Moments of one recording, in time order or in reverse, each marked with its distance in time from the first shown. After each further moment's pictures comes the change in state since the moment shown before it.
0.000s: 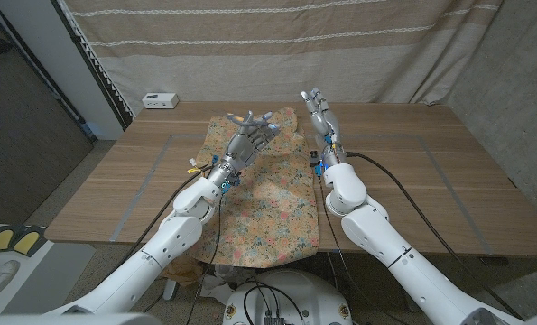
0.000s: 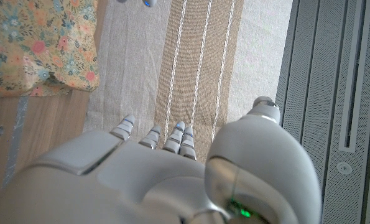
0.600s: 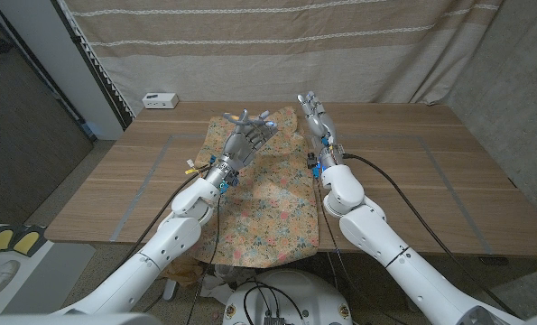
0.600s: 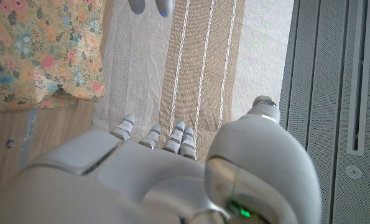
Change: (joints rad) left arm 0.022 -0.004 -0.016 -0.020 -0.007 -0.014 0.018; left_hand -0.034 -0.034 0.091 -0.007 -0.019 0.021 0.044 -0.007 0.003 0.202 0.006 0.010 -0.070 0.085 -0.004 0.013 -0.028 0.025 0.003 0.000 -0.003; right arm 0.013 0.004 -0.012 0.023 0.024 0.000 0.026; right_hand 0.006 -0.004 0.004 -0.004 0.000 0.000 0.000 0.000 0.000 0.009 -0.002 0.000 0.000 0.000 0.000 0.000 0.000 0.000 0.000 0.000 0.000
